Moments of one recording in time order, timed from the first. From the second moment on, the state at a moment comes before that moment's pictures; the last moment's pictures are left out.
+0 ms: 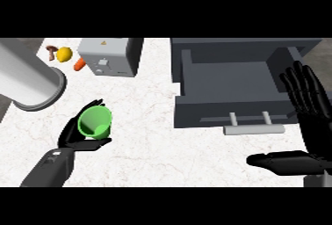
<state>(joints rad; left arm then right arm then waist) -0.53 0.25 0.23 -0.22 -0.05 -0.46 -0.92 -0.09 -0.15 -0.08 -1.95 -0.02 0.16 -0.01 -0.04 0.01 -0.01</state>
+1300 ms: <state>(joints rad) -0.50 0.19 0.38 -0.38 0.15 -0.38 -1.00 -0.06 -0.16 -0.11 -1.93 -0.03 0.17 -0.03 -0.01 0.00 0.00</state>
